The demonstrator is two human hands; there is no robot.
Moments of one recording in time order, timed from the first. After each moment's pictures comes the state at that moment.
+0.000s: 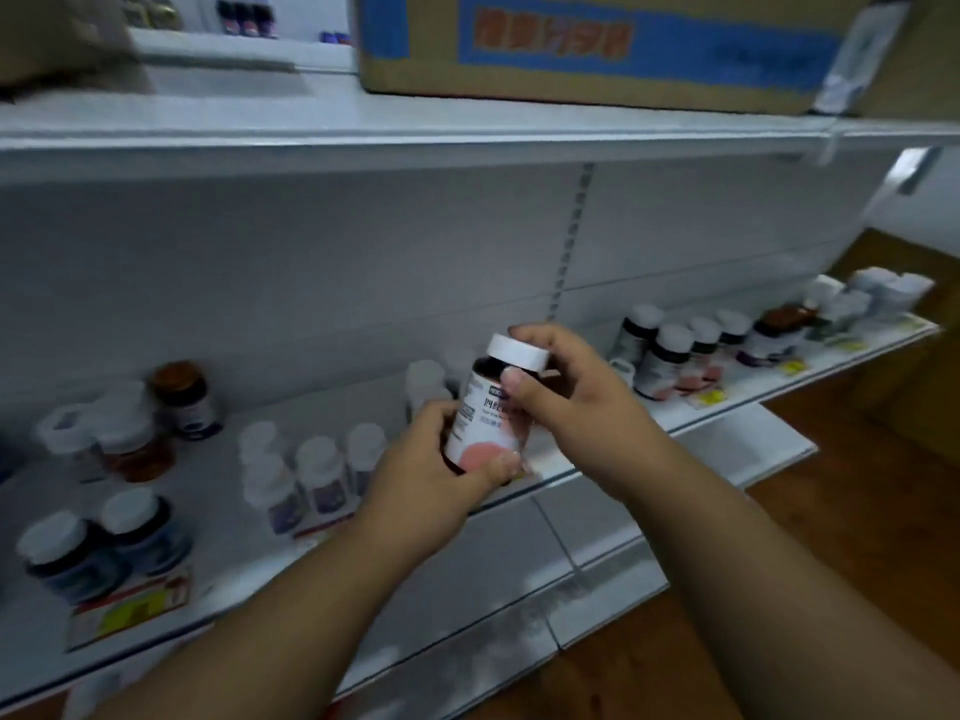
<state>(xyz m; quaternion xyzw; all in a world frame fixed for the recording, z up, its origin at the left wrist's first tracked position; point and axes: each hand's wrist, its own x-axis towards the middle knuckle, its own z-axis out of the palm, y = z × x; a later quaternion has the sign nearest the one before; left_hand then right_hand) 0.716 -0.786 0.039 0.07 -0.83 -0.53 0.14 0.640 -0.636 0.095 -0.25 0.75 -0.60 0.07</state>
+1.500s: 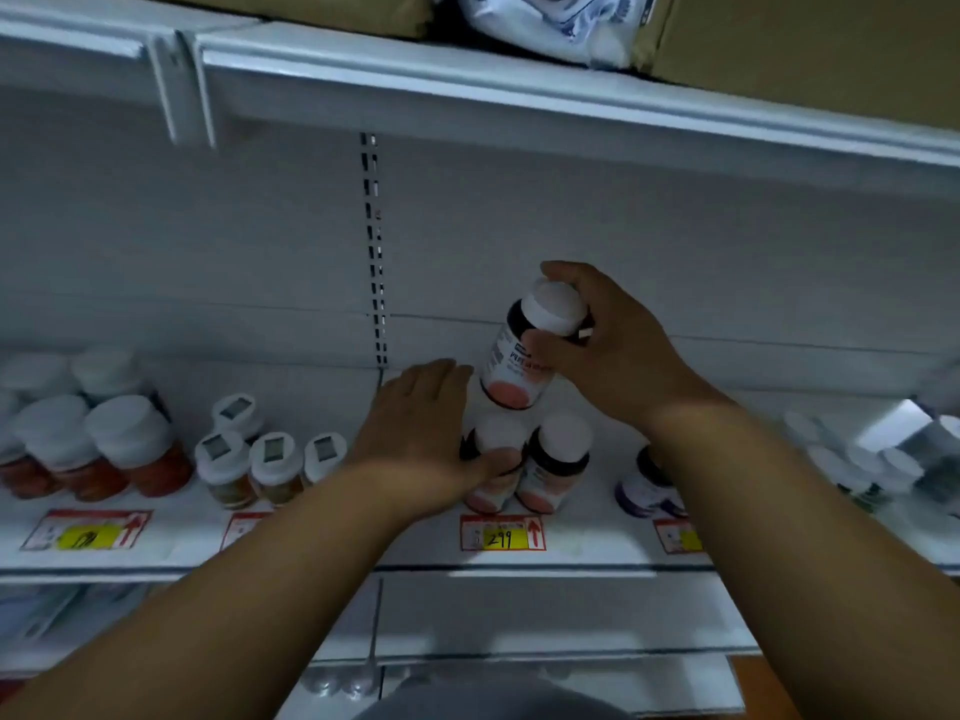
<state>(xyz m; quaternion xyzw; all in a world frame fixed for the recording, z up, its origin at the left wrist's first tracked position) 0.360 -0.506 0.012 0.17 -0.96 -0.15 0.15 0.214 -0.371 0.098 -0.44 0.78 -0.44 0.06</state>
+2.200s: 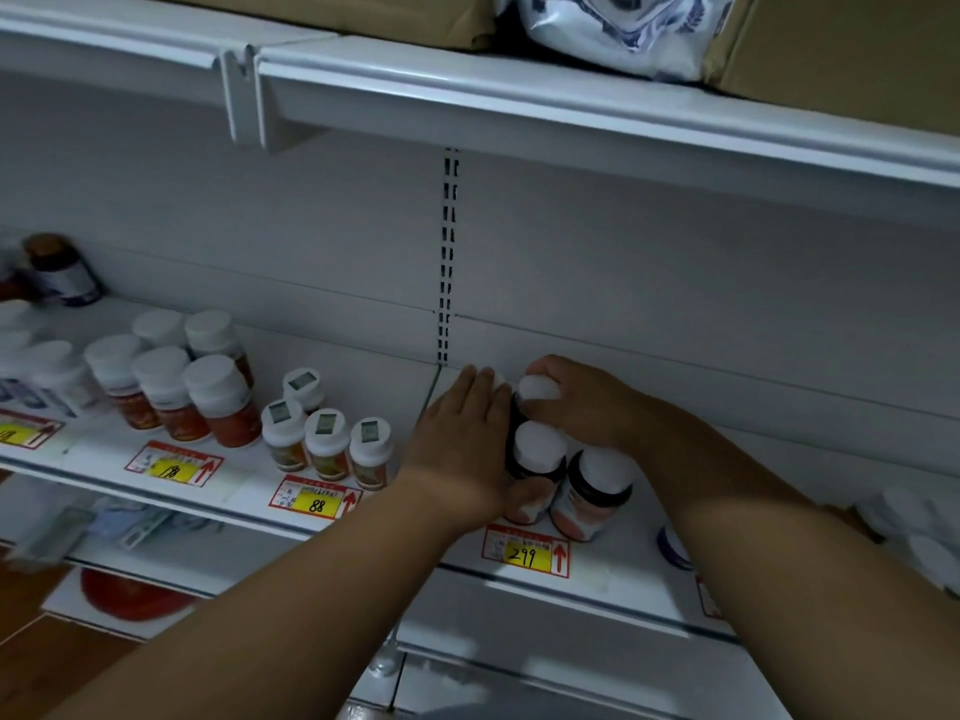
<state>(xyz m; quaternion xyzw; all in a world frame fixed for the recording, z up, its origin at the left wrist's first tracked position) 0.346 -0.493 -0.013 0.26 -0.96 -0.06 0.09 0.170 -0.428 0.023 -0.52 0.78 -0.23 0.26</state>
